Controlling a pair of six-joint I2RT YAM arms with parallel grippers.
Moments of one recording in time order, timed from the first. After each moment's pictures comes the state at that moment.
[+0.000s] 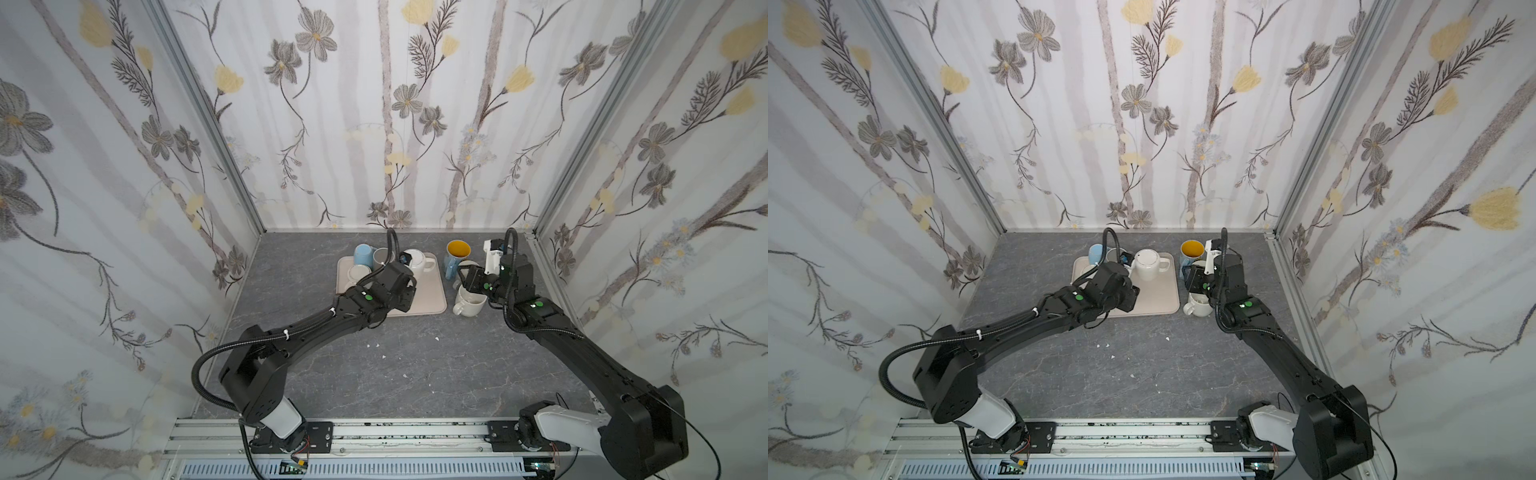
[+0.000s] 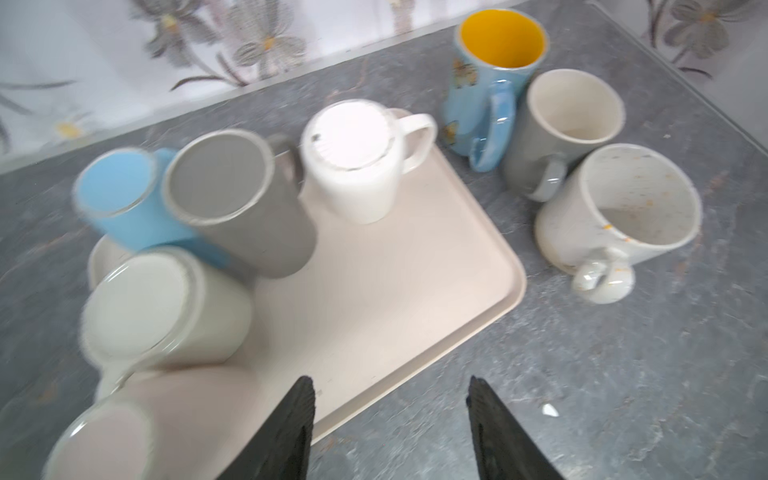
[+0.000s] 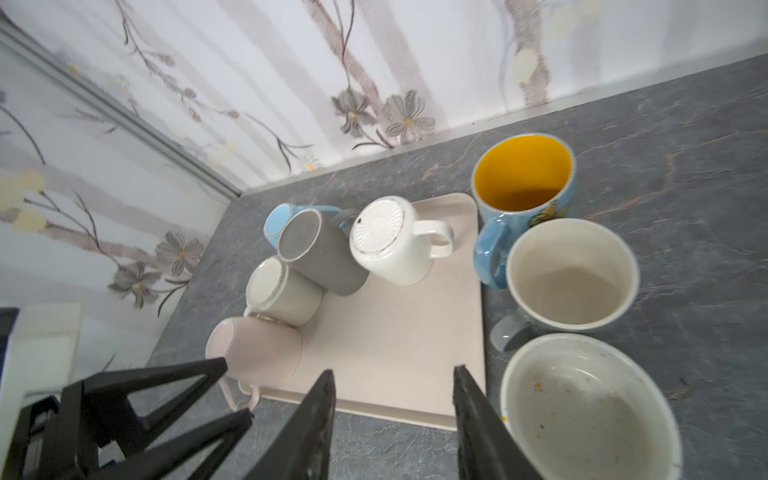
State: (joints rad) left arm -0.76 1.51 1.11 -0.31 -0.25 -0.28; right arm 0.40 1.24 0.91 -0.11 -0.12 0.50
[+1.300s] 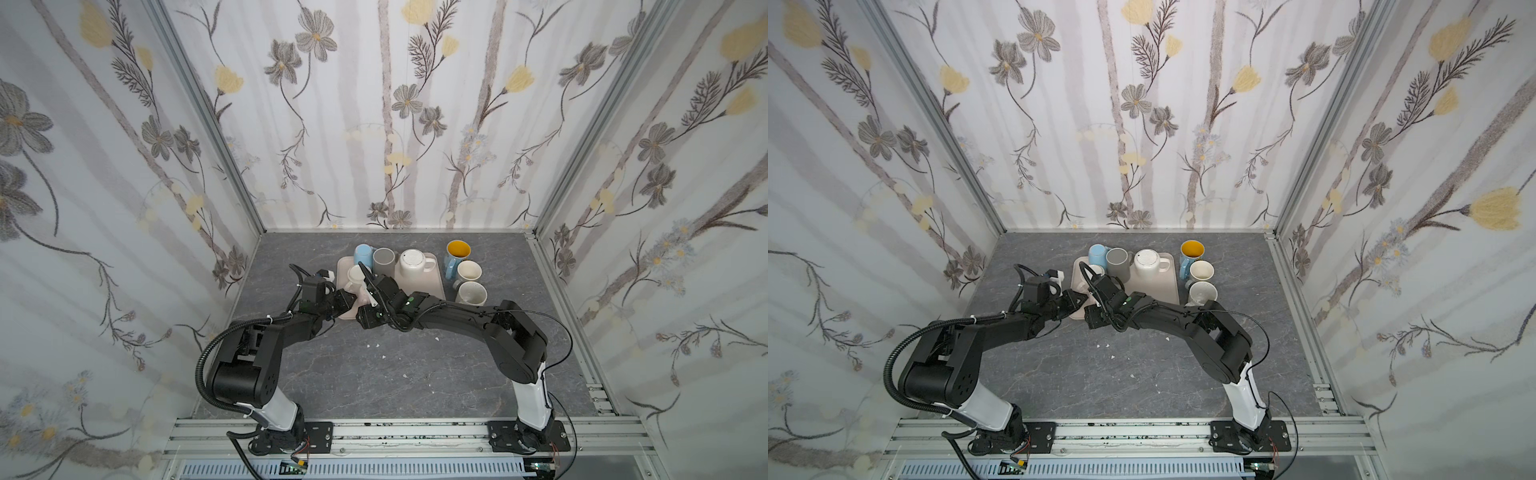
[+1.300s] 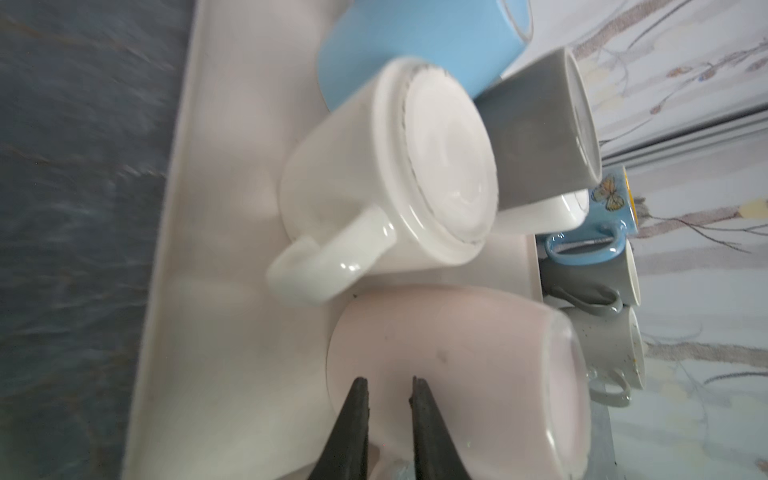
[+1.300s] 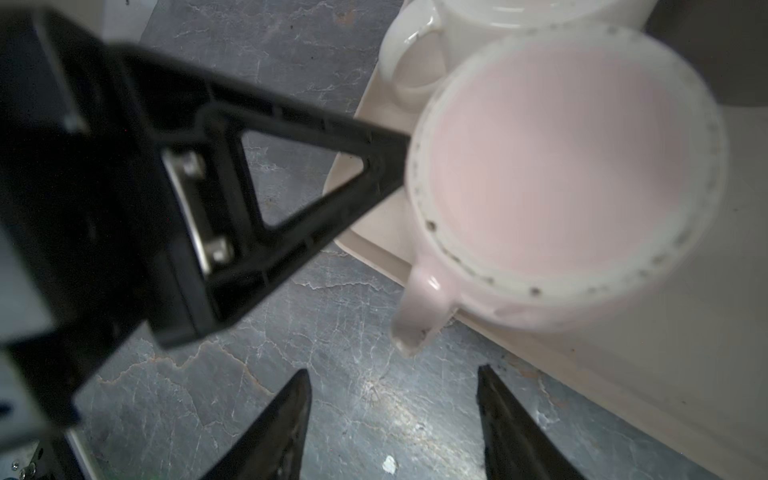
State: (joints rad) left arm -0.21 1.60 0.62 0.35 0.44 -0.71; right arm 0.93 2.02 1.45 -0.27 -0.05 0.52
